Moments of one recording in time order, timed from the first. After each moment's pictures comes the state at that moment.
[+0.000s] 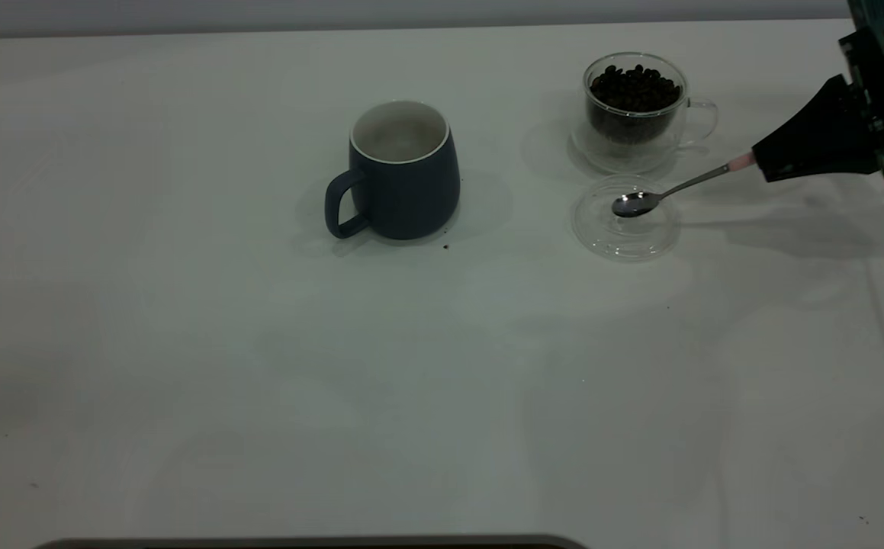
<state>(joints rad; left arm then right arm) -0.05 -0.02 -0.49 -0.06 1.13 0.04 -0.27 2.54 -1.47 1.09 1.12 -1.05</state>
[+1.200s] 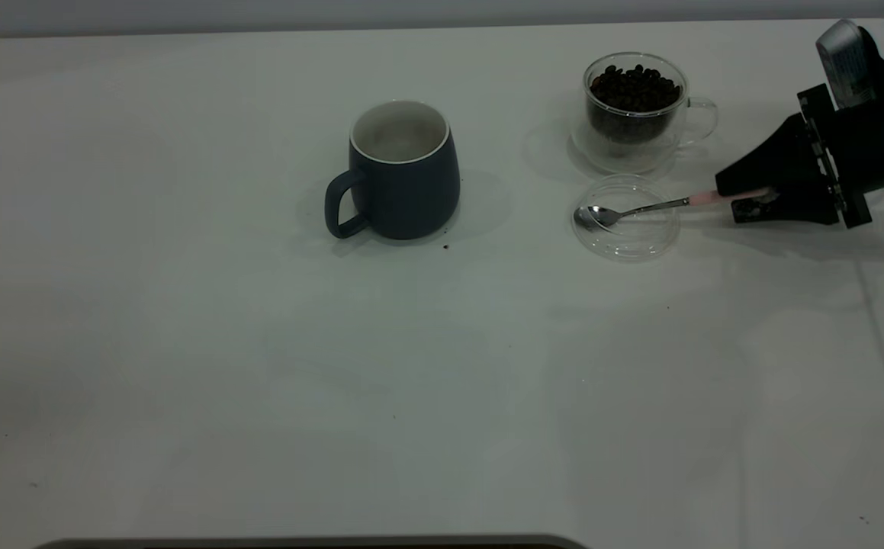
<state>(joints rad) -0.05 -0.02 -0.49 -0.06 1.13 0.04 -0.26 2.64 -1.47 1.24 1.04 -1.18</state>
